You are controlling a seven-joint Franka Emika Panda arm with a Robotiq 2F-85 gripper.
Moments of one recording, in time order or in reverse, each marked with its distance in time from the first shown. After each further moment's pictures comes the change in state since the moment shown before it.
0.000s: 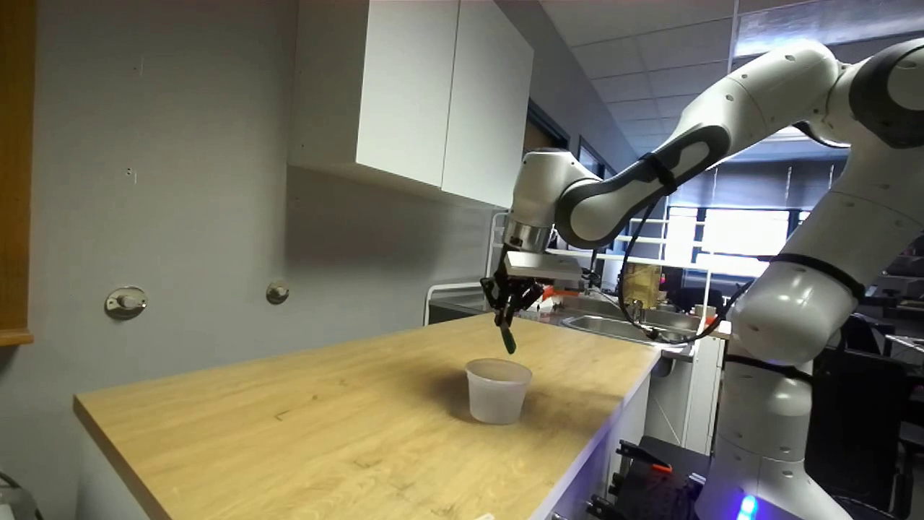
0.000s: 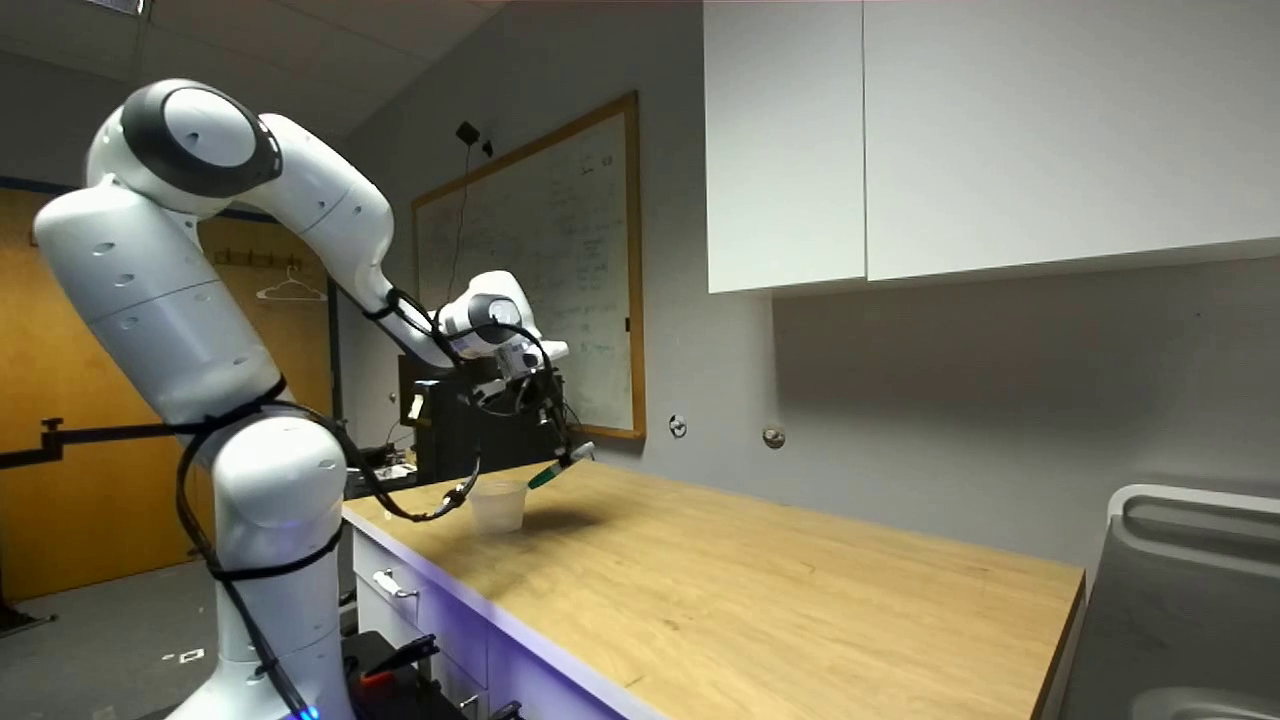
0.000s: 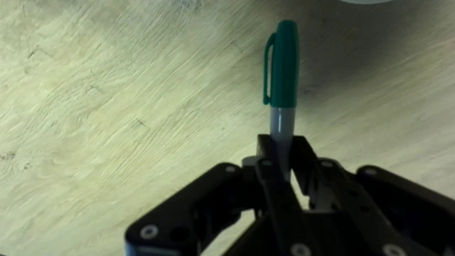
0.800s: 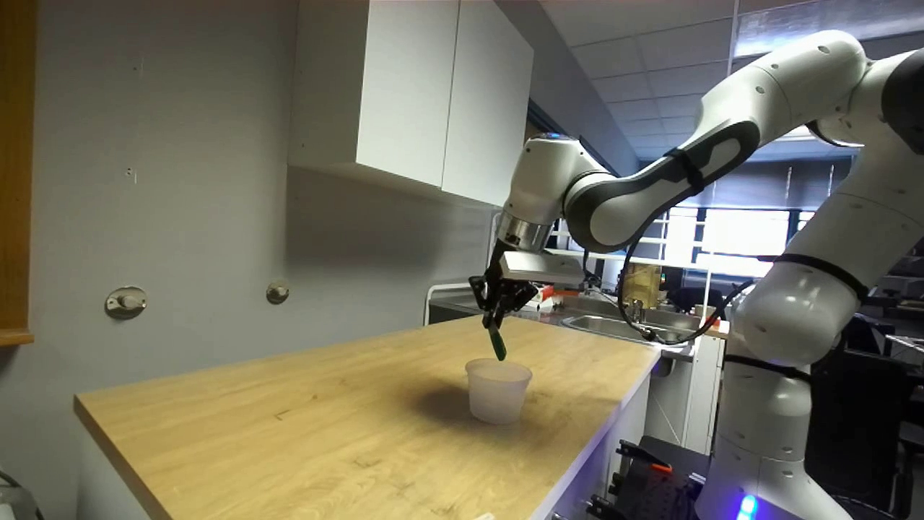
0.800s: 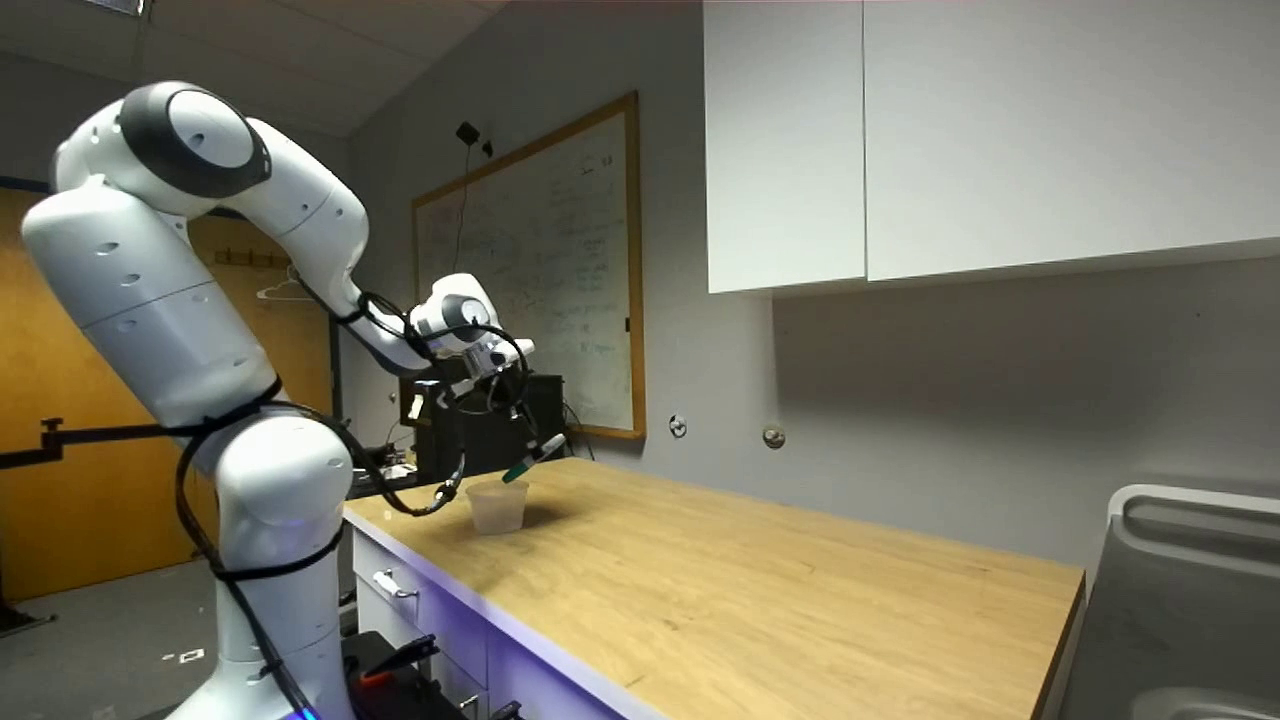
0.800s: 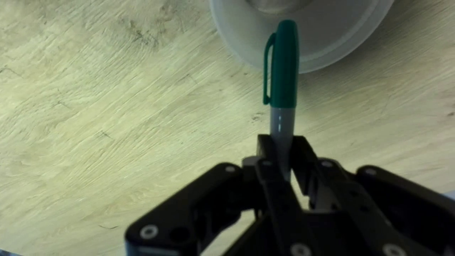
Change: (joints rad) arm 0.064 -0.026 0.123 0.001 -0.007 0.002 0.099
